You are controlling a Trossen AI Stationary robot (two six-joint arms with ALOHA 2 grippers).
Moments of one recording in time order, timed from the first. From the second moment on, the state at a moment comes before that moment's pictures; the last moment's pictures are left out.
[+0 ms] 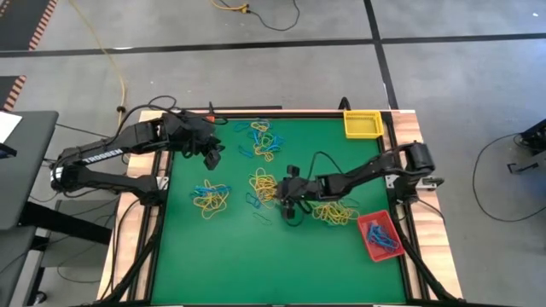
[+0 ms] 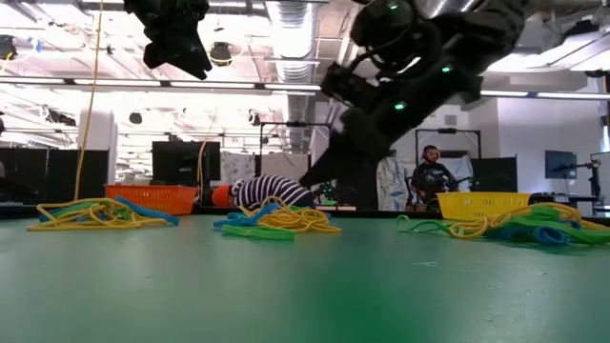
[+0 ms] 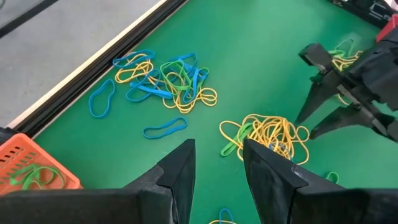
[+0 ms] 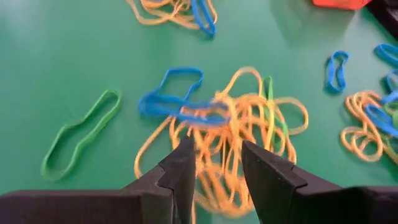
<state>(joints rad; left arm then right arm) 0.35 1.03 1.08 -0.82 -0.09 -0.28 0.10 1.83 0.92 0.30 0.29 -0.02</state>
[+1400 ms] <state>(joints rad) 0.35 1.03 1.08 -0.82 -0.09 -0.30 -0.02 1.95 1.03 0.24 0.18 -0.08</state>
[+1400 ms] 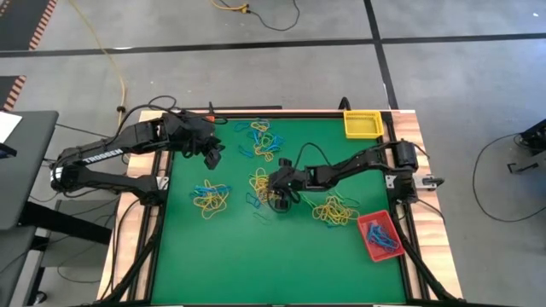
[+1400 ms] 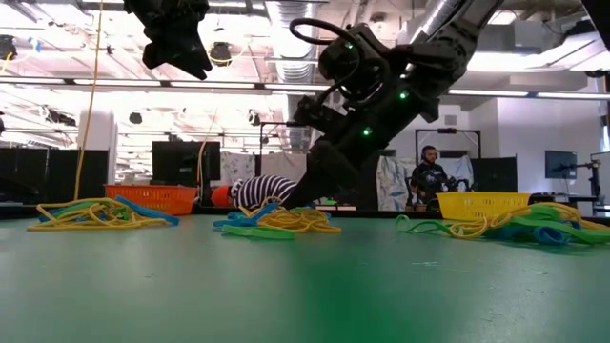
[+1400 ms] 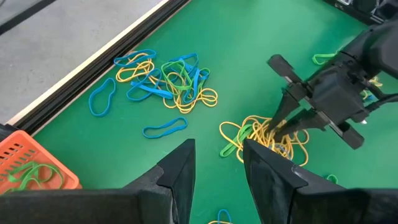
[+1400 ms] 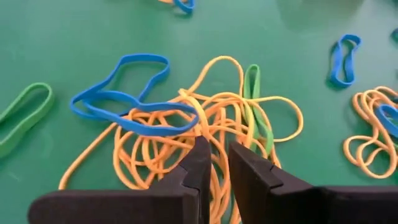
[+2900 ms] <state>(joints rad) 0.35 1.03 1.08 -0.82 -0.09 -0.30 0.03 1.60 1.07 -0.13 0.49 -0.19</state>
